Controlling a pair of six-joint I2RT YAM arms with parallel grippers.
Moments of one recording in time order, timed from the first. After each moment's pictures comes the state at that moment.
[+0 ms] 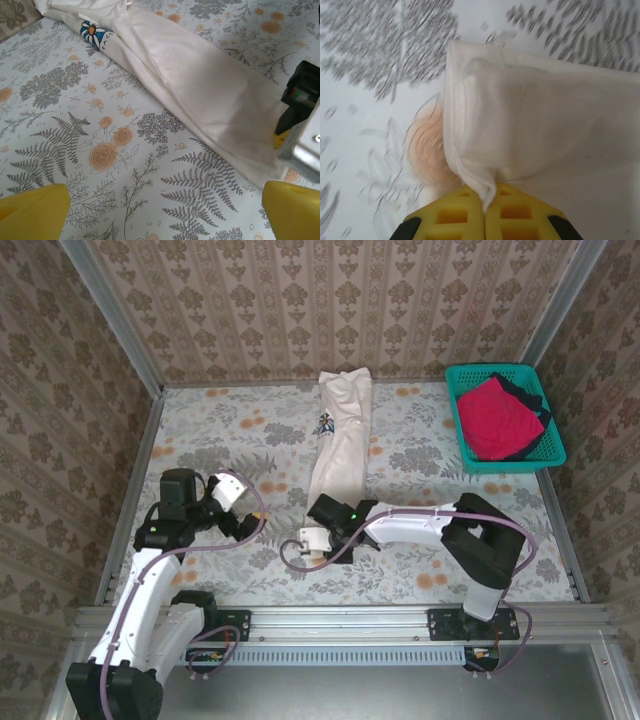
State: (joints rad) left arm -0.15 0.78 0.65 -0.59 0.61 0.54; right arm 0.97 1.75 1.02 -0.50 -0.07 -0.60
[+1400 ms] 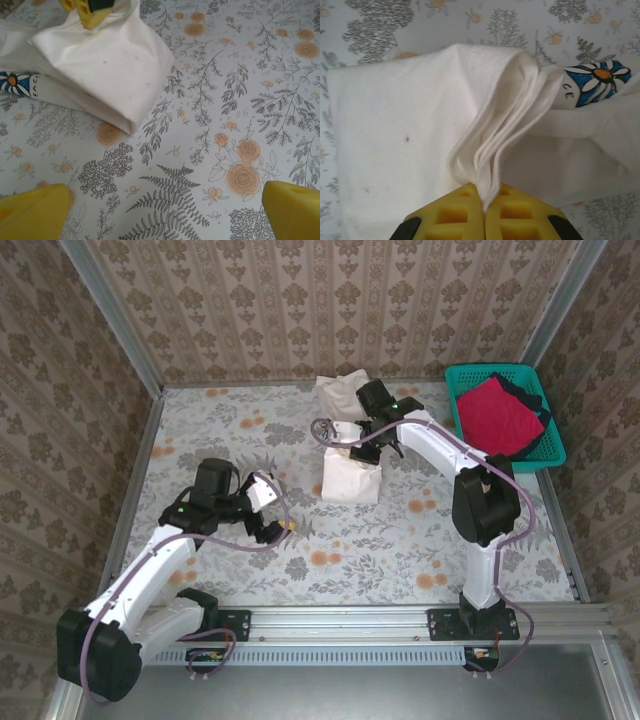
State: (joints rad) left arm -0.41 0.98 0.69 -0.48 0.64 0.62; right arm 0.42 1.99 1.72 -0.85 -0.23 -0.98
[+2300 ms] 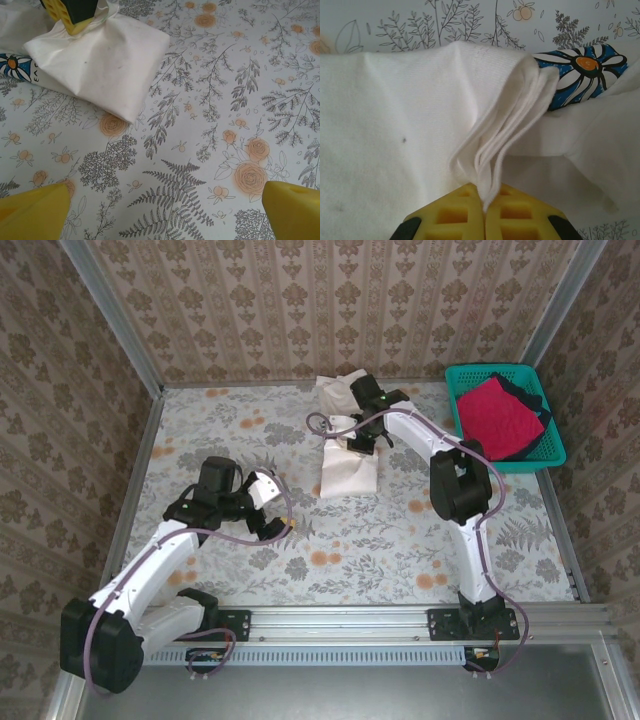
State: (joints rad) left arm -0.41 1.02 0.69 -0.45 0.61 0.58; right arm 0.39 2.25 1.96 -0.86 -0.19 -1.03
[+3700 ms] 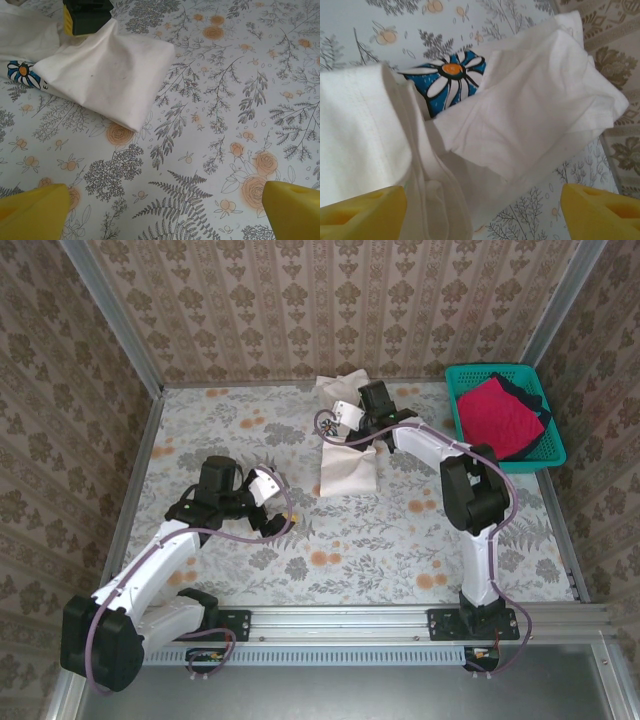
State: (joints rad) left arm -0.41 1.03 0.67 -0.37 0.61 0.53; right arm 0.38 2.09 1.61 -0.31 0.00 -0.84
